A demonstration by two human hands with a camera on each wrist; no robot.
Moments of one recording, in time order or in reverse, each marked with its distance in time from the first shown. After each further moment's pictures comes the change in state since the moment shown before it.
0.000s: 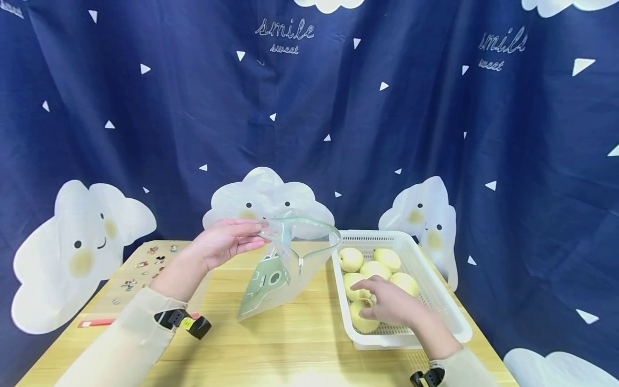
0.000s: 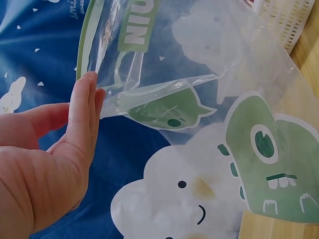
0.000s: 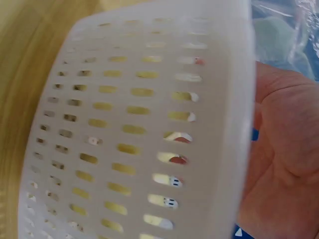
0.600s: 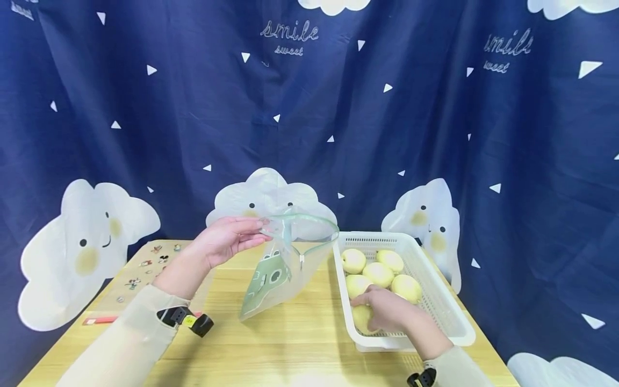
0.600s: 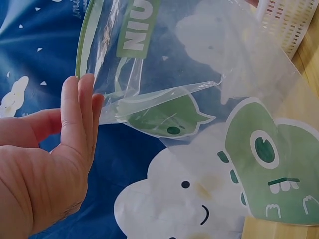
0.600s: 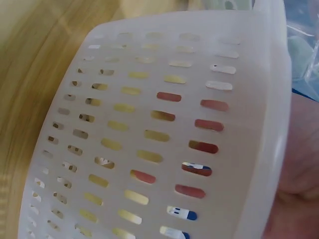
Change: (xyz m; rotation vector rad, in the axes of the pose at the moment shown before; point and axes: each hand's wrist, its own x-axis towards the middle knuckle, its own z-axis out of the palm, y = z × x) left_hand -0.002 0.005 0.001 -0.025 0.043 0.013; right_hand 0.006 0.002 0.013 -0.109 -0.093 -0.061
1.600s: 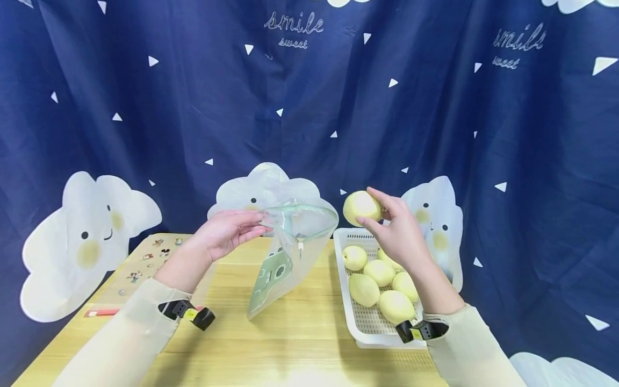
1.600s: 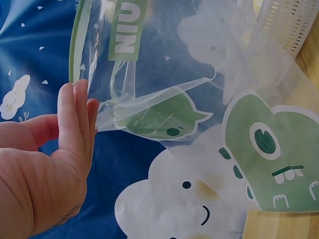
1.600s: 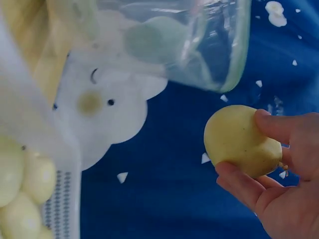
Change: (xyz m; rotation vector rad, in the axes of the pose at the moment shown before) left_hand 0.004 0.002 -0.003 -0.065 0.043 0.009; right_hand 0.028 -0.059 -0.117 0.295 0.699 0.050
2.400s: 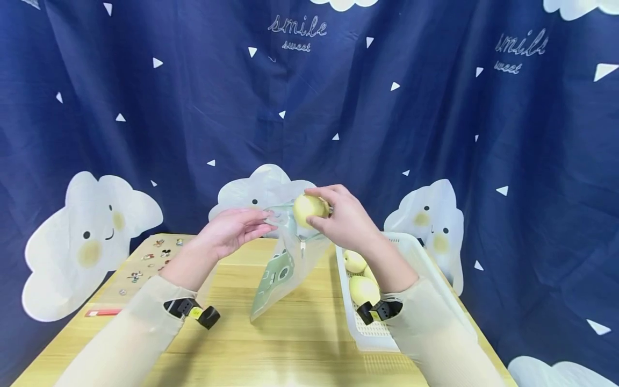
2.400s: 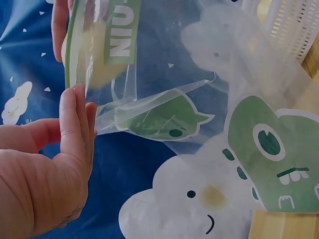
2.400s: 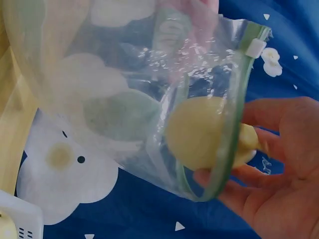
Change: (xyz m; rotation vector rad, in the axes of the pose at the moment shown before) left_hand 0.004 0.003 0.009 0.032 0.035 -0.001; right_hand 0.035 -0.075 0.046 -0.062 -0.193 -0.108
